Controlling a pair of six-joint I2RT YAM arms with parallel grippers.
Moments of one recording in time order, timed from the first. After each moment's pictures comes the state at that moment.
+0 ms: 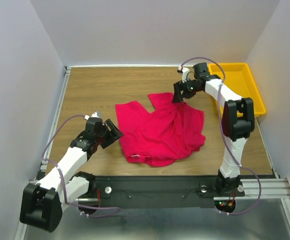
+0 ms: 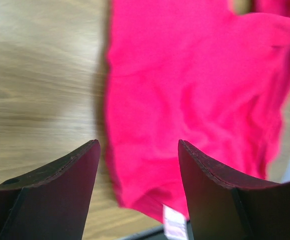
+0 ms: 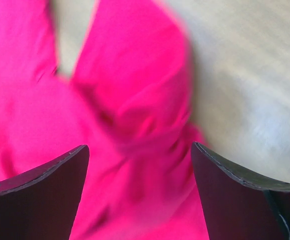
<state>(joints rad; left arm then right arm) -0.30 0.88 0.48 -0.33 0.13 -0.84 0.18 1.98 1.59 -0.59 -0.61 -0.30</state>
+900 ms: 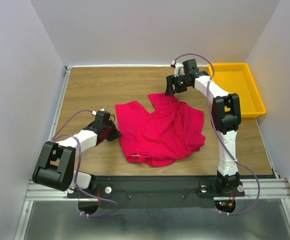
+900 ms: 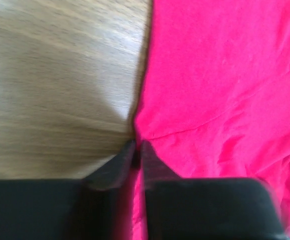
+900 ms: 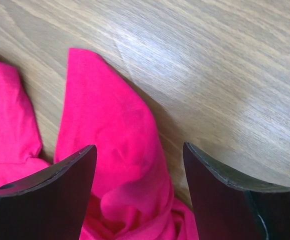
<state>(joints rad) -0.29 1.35 0.54 -0.09 0.08 -0.81 0.24 2.28 1.94 -0.54 -0.48 -0.04</state>
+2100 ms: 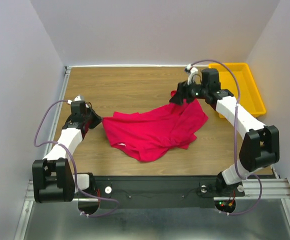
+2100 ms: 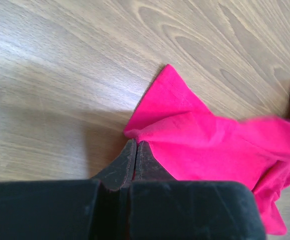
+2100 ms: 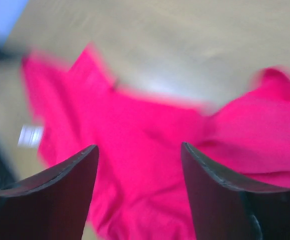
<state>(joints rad) 0.02 1.21 0.66 -0.18 0.14 -0.67 0.22 1.59 1.32 -0.27 -0.56 0.12</state>
